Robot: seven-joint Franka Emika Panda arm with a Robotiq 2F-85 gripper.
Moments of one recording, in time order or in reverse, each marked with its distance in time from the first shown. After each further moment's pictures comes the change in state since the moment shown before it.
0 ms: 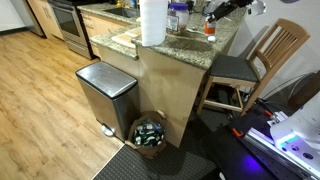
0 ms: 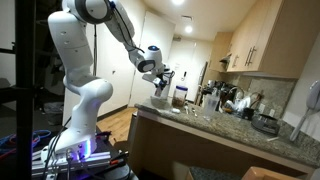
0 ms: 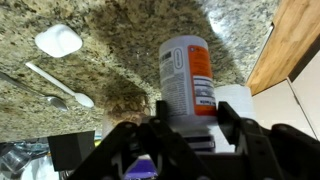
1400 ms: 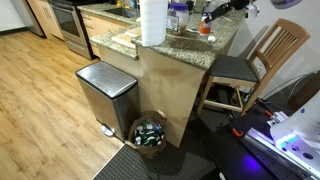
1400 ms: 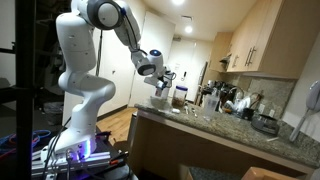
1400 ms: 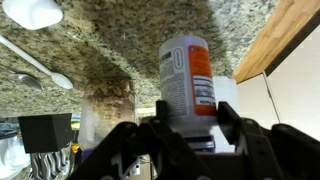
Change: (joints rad) arm 0.308 -0.008 -0.292 0.000 0.064 0.114 -0.225
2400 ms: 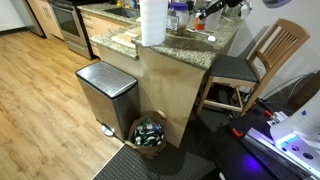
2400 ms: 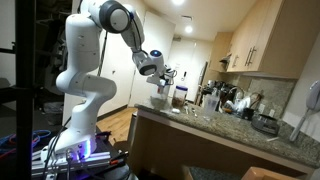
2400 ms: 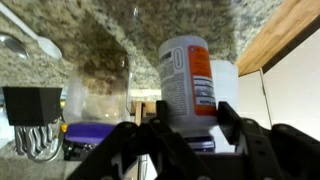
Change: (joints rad) arm 0.201 0.050 -0.140 0.071 0.008 0.092 -0.086
